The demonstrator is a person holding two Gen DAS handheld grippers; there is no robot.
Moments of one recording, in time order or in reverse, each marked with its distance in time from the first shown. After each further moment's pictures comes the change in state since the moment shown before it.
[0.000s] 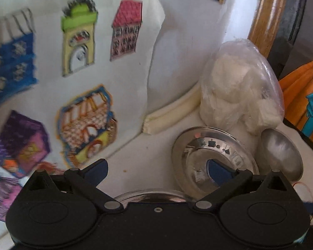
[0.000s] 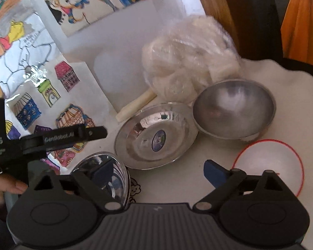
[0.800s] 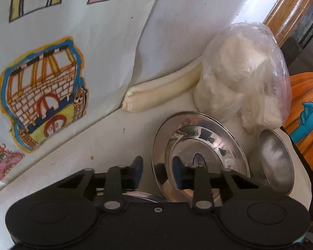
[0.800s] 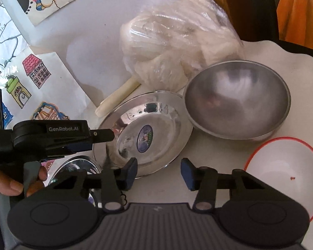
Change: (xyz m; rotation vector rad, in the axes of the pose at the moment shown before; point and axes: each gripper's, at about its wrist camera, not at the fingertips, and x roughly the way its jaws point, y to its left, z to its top) left arm 0.065 -0.006 0.005 -0.142 0.165 -0.112; right arm 0.044 -0.004 0.011 0.043 0.063 -0.067
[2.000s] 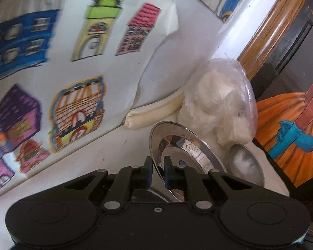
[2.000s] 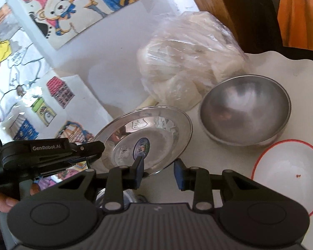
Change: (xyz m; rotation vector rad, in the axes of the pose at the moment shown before) left arm -0.092 0.028 -0.019 -0.031 -0.152 -0.101; right arm -0.027 0.001 -0.010 0.043 -0.111 0.131
